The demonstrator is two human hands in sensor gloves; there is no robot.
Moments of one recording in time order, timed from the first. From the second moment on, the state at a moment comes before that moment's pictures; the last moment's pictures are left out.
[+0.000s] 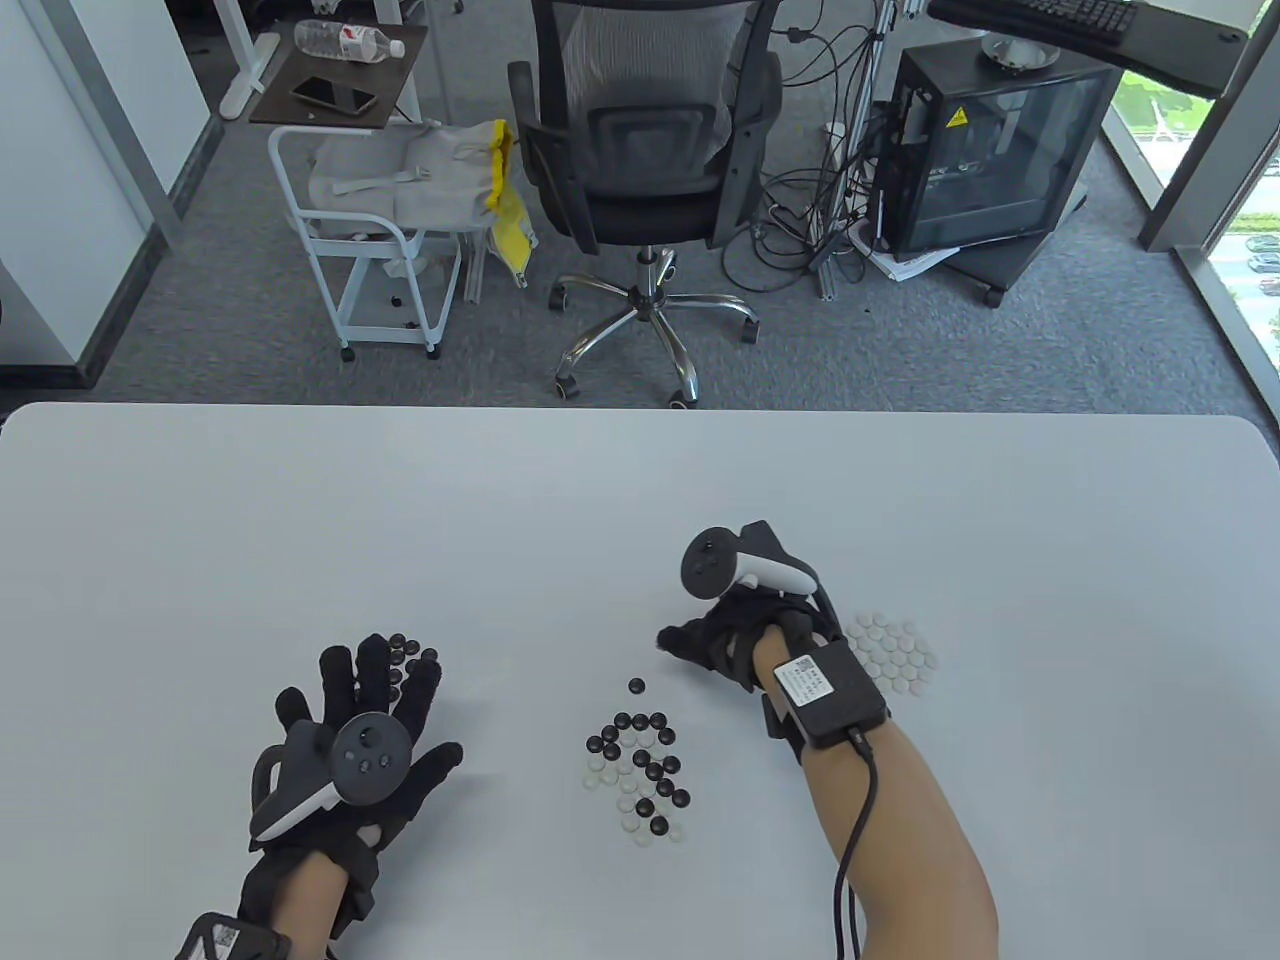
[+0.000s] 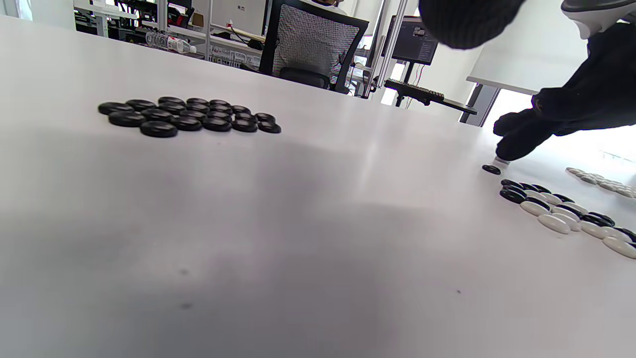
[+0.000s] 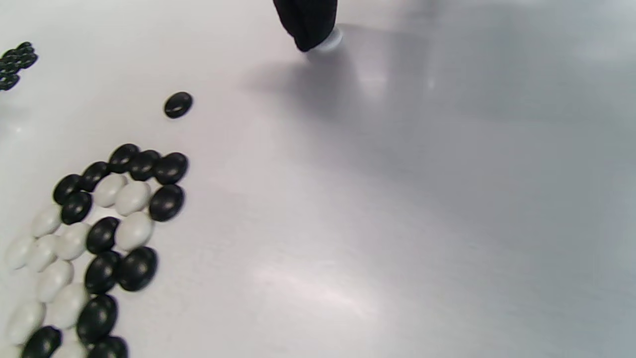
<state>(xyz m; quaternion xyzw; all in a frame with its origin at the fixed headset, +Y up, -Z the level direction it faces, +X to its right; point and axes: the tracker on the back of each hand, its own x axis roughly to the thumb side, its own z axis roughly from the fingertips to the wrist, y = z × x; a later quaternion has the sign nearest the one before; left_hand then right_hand) -0.273 -0.756 -0.268 -0.11 -0.12 0.09 0.98 0.106 -0.756 -0.432 0.16 0.37 0.91 0.09</state>
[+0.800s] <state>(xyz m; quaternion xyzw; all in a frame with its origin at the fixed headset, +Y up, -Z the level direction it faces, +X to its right) -0.271 -0.759 -0.269 -0.12 -0.11 0.08 0.98 0.201 -0.728 -0.385 0.13 0.33 0.93 0.09</state>
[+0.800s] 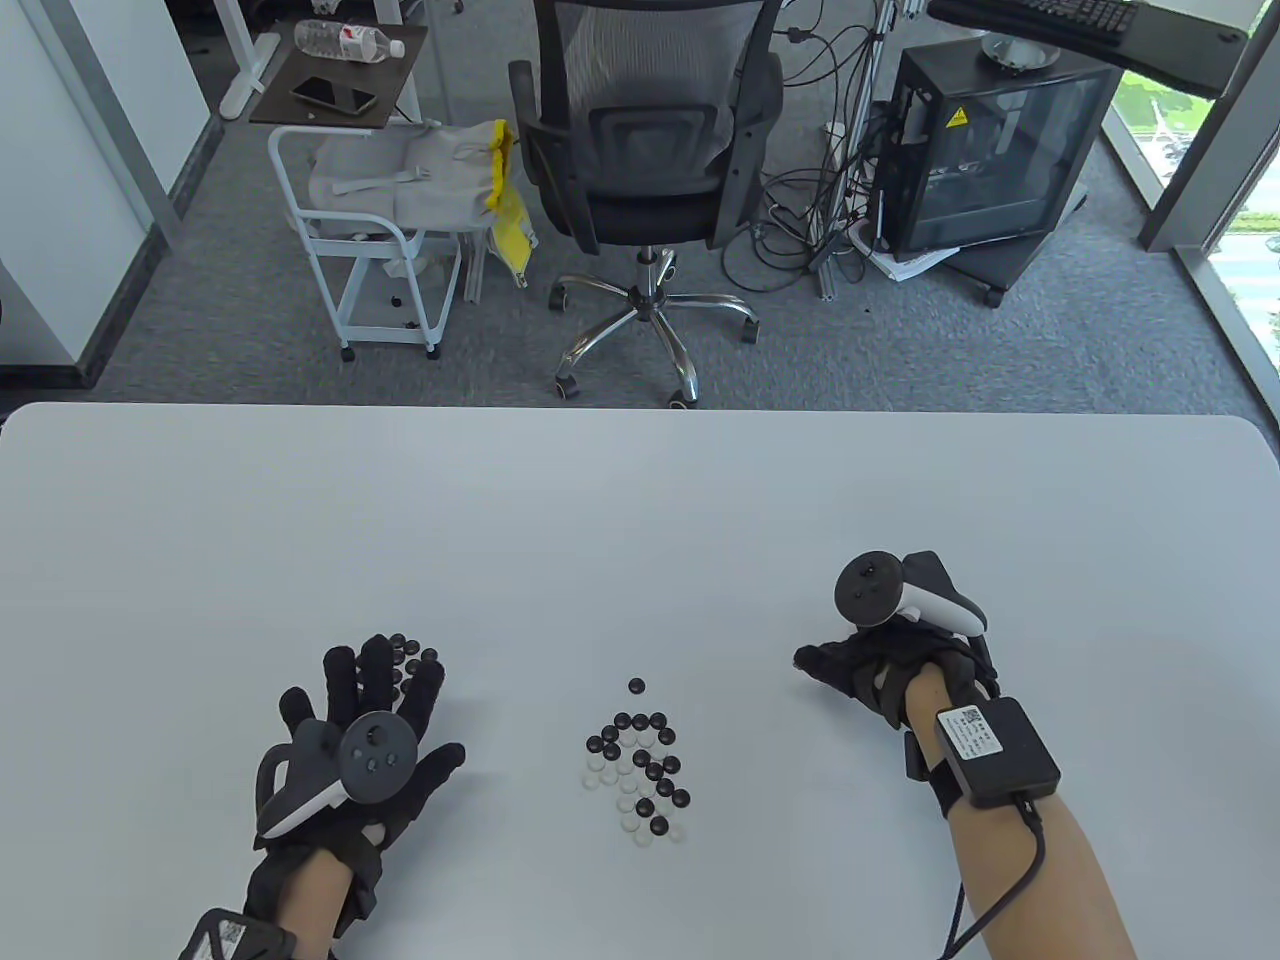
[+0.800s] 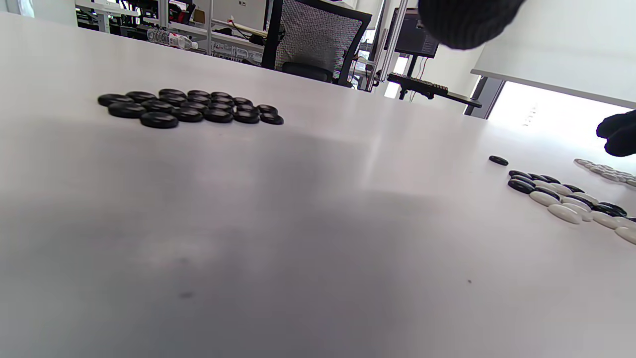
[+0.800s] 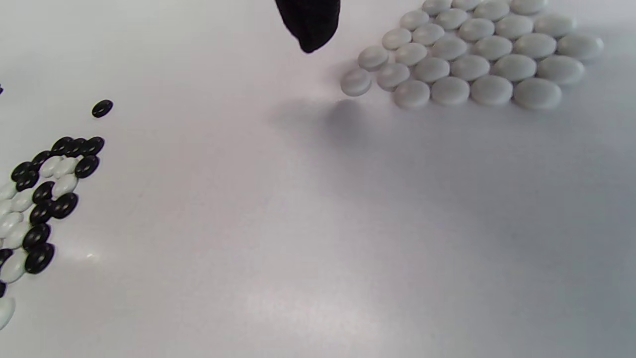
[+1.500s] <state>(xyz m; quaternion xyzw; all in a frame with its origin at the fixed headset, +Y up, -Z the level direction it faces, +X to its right) -0.265 -0.755 -0.266 -0.08 -0.13 0.08 0.99 0.187 -0.687 -0.293 0.29 0.03 0.96 0.03</state>
